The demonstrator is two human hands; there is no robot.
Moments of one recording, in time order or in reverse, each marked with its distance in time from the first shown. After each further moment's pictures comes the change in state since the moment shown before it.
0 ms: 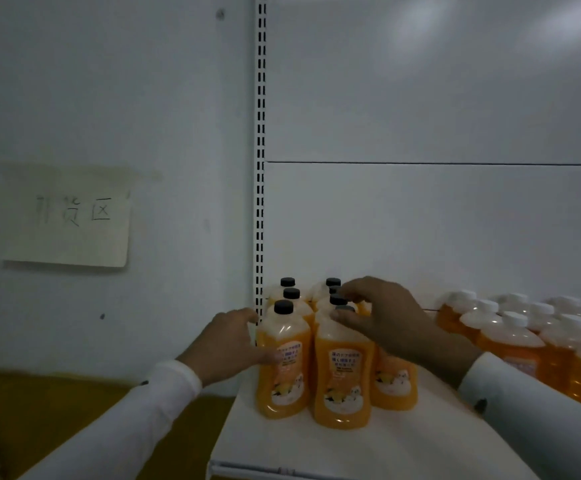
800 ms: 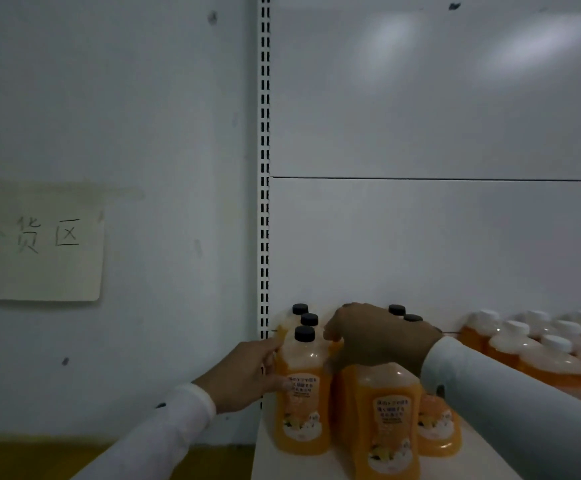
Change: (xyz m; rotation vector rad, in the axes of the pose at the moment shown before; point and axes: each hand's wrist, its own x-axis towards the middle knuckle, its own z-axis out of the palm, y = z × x) left_hand 0.076 -0.067 0.008 -0.195 -0.286 0.310; right_hand 0.087 -0.026 0.047 -0.384 -0.566 0.090
